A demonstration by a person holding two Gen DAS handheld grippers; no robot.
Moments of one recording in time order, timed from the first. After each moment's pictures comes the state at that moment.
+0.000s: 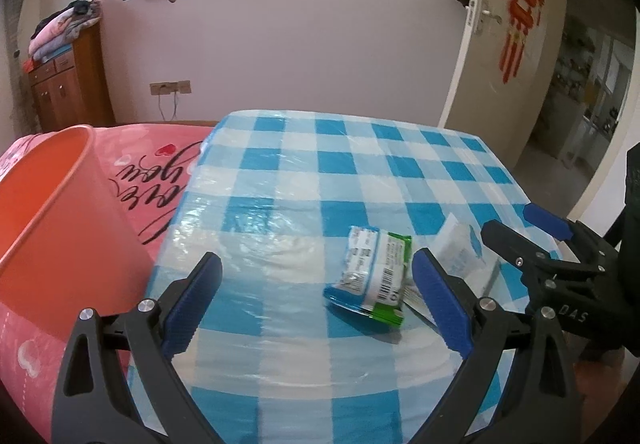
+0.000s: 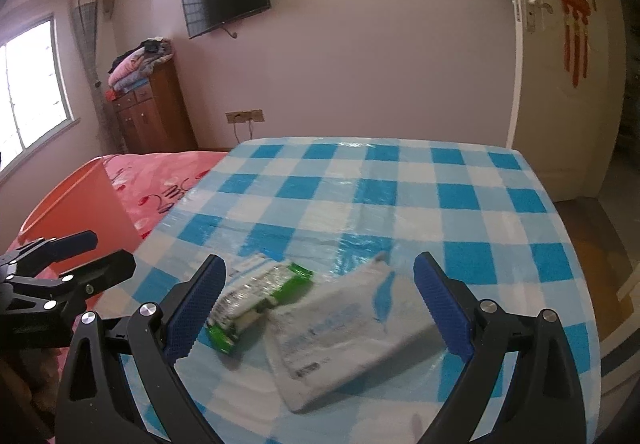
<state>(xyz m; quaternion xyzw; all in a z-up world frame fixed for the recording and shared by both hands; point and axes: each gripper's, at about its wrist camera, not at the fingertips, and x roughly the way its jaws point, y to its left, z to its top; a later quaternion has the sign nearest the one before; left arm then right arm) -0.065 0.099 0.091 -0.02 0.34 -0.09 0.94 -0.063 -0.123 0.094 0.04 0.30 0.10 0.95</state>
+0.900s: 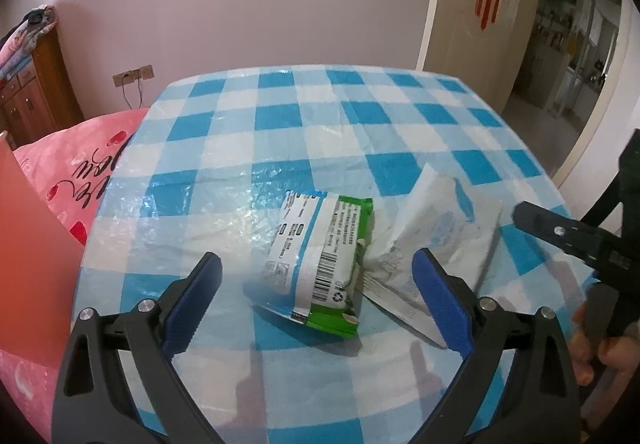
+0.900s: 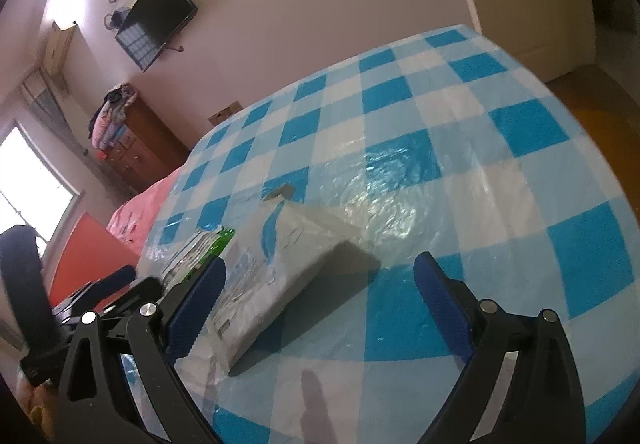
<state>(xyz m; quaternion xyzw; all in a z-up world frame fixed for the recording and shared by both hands) -0.027 0.036 0.039 0.03 0.40 -0.12 0.91 -0.058 -0.225 0.031 0.23 0.38 0.11 0.89</state>
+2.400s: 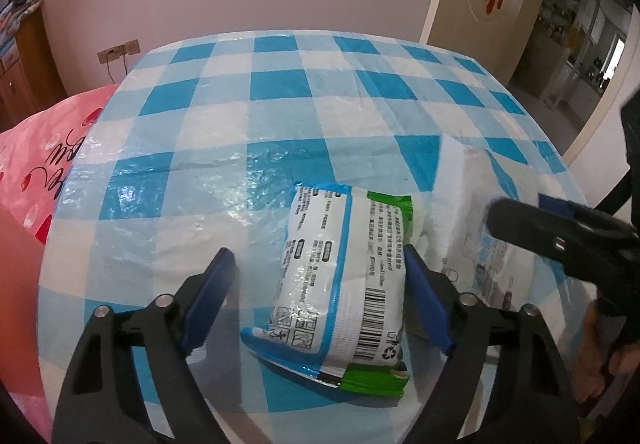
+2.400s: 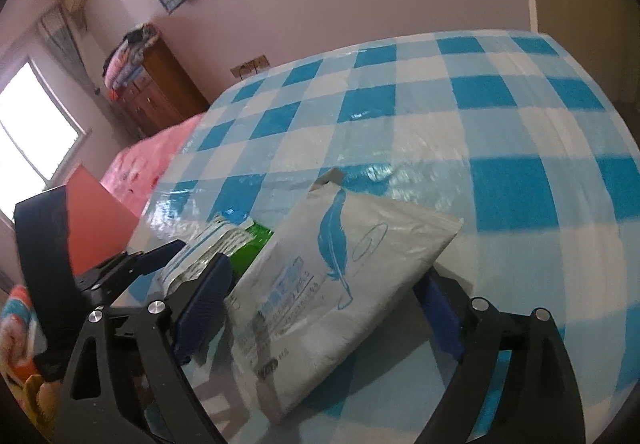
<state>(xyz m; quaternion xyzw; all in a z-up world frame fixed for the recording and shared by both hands) 0.021 0.045 0.004 0.02 0.44 -0.14 0.89 0.003 -0.154 0.034 0.14 0.44 0.15 0.88</state>
